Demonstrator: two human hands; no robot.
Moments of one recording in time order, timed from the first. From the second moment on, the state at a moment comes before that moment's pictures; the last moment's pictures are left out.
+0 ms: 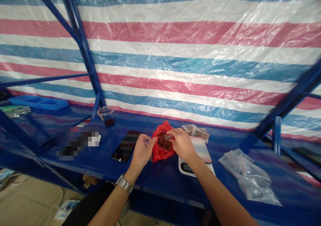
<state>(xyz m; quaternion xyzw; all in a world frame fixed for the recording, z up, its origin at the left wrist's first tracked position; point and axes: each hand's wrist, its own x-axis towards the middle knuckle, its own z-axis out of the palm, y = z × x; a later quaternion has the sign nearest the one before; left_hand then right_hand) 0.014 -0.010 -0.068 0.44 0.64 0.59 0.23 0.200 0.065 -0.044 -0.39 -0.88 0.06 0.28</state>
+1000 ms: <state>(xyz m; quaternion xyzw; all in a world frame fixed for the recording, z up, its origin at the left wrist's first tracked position) 0.009 -0.009 -0.060 0.39 0.60 0.60 0.35 0.176 0.078 -0.079 -0.40 -0.76 0.37 0.35</state>
